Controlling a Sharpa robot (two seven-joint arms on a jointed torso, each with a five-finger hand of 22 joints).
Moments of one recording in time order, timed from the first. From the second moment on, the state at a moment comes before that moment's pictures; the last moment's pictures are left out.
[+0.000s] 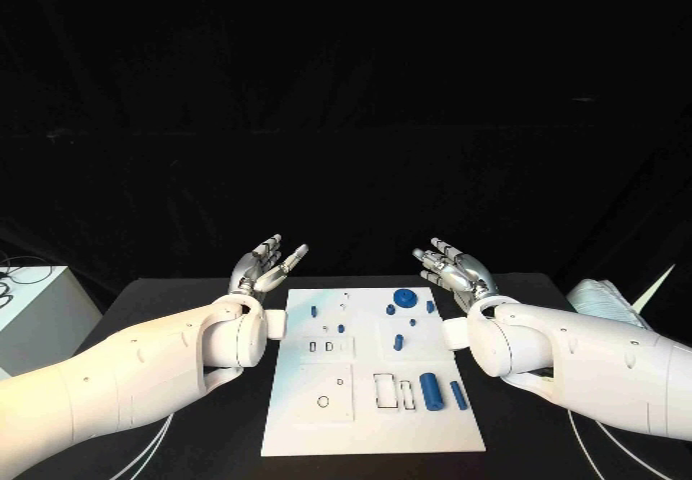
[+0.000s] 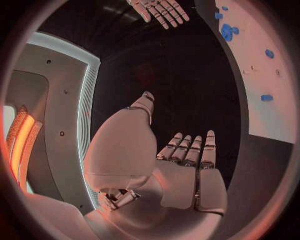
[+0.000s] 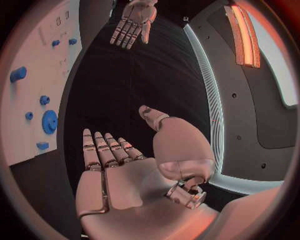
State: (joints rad) left arm 1.10 -0.64 -0.05 1.22 0.05 -0.54 0.51; left_hand 1.36 -0.14 0.15 0.28 0.04 0.22 0.14 0.07 0.05 0.19 0.14 0.02 0.03 0.19 0.16 0.02 0.04 0.13 0.27 0.24 0.03 0.04; right arm 1.17 -0.72 -0.16 1.36 -0.01 -0.53 0.44; right_hand 0.97 0.01 0.49 0.00 0.11 0.16 0.13 0.02 0.03 0.23 0.25 0.03 0.03 0.25 0.24 0.03 0.04 0.10 0.28 0.28 0.04 0.04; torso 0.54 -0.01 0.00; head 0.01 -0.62
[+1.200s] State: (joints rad) left arm 1.18 -0.88 -0.04 1.49 -0.04 -0.31 0.51; left_hand 1.46 -0.17 0.33 0.21 0.05 0.85 0.20 0.28 0.20 1.10 0.14 0.10 0.07 1.06 0.08 0.60 0.49 0.18 0.95 0.17 0.67 0.38; right arm 1.36 -0.75 -0.19 1.25 -1.00 -0.38 0.21; right_hand 1.30 -0.12 0.51 -0.18 0.19 0.95 0.18 0.22 0.18 1.18 0.11 0.07 0.07 1.35 0.03 0.43 0.35 0.17 1.05 0.12 0.64 0.34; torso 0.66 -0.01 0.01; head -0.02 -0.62
